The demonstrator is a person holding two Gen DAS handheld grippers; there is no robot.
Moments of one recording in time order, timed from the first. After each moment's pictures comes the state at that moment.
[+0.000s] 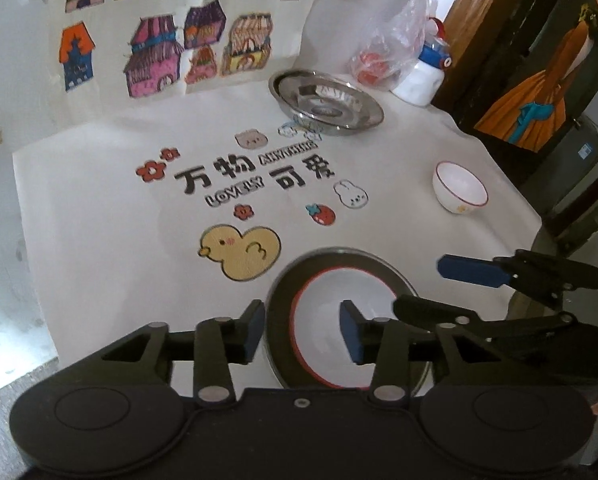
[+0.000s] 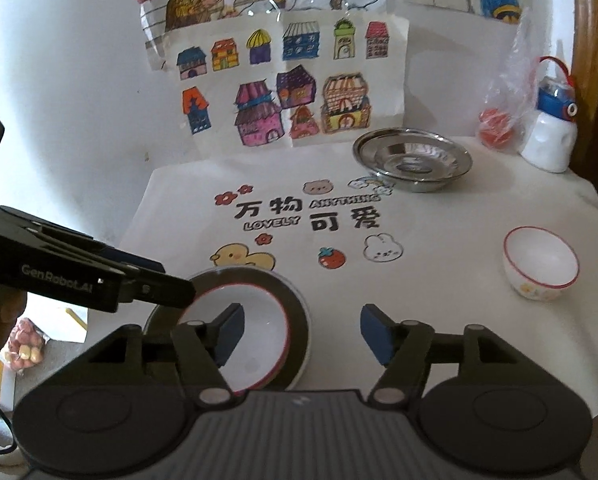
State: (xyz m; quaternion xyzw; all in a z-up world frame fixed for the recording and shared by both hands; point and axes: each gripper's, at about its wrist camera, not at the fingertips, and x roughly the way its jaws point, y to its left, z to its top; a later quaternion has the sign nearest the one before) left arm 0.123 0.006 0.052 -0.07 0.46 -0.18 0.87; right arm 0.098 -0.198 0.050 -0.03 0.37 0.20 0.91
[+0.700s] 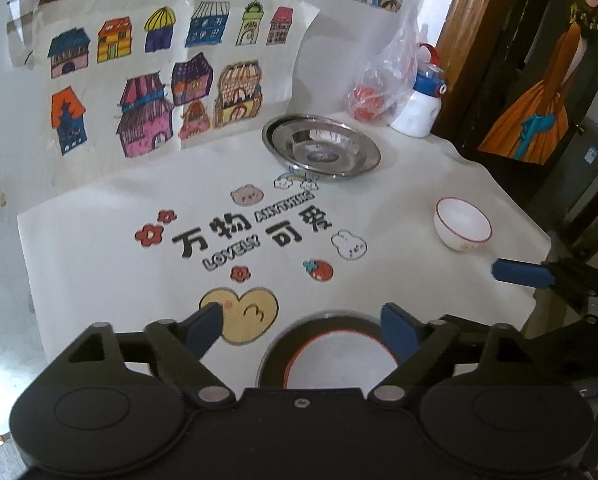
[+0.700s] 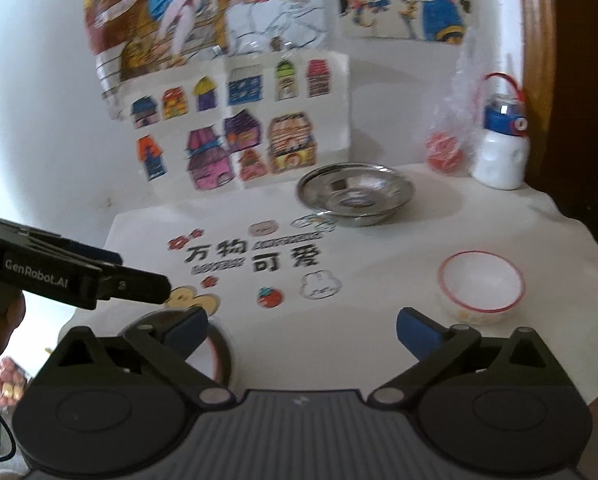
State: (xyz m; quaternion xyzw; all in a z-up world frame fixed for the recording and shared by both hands) left arm 0.141 -0.016 0.075 -0.03 0.41 -0.16 0.89; right arm 0.108 -0.249 0.059 0.00 0.32 0.15 0.93
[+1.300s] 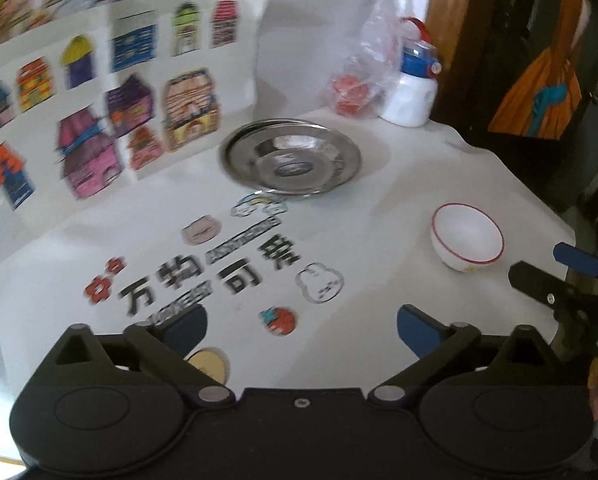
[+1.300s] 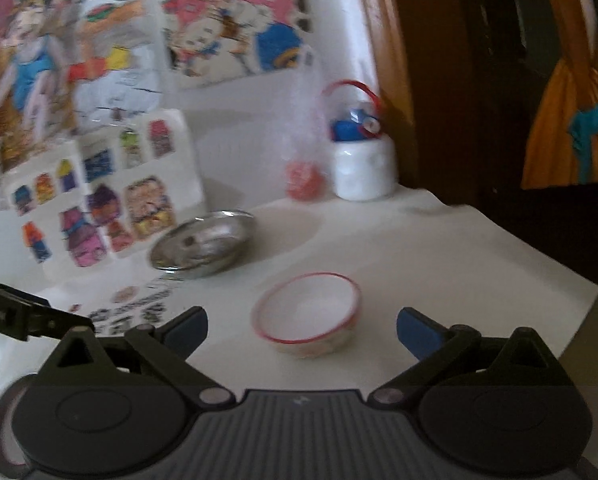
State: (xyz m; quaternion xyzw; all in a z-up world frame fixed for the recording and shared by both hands) left arm 0.196 -0.104 0.068 0.03 0.43 -0.15 0.89; right arm 0.138 -0.376 0.021 0.09 0.26 0.03 0.96
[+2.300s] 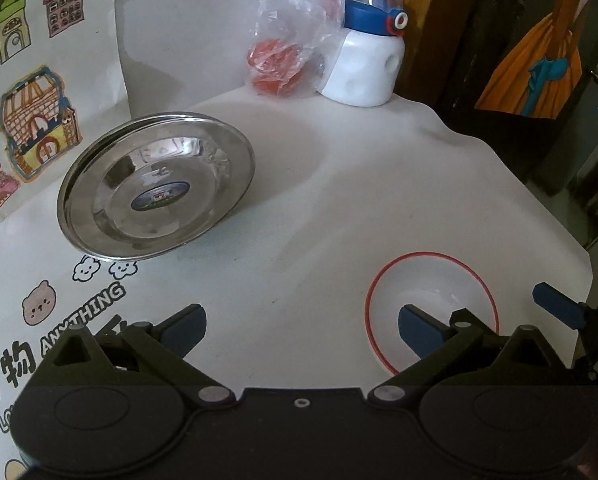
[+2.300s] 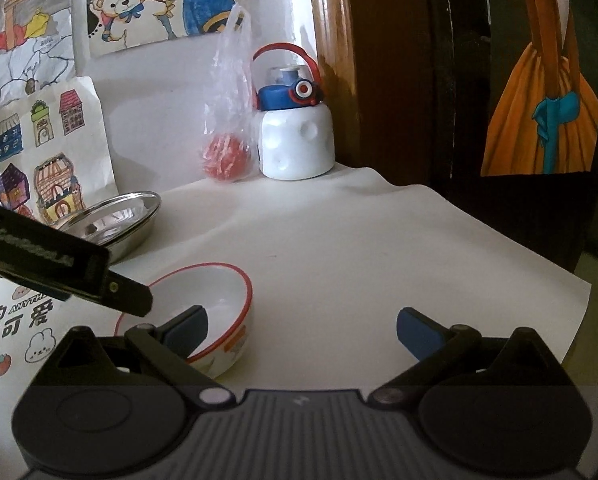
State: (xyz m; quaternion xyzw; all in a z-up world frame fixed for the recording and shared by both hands) left arm 0.298 -0.228 0.011 0.03 0.46 -0.18 0.87; right arm 0.192 -0.403 -0.029 0.07 0.27 -0.05 0.96
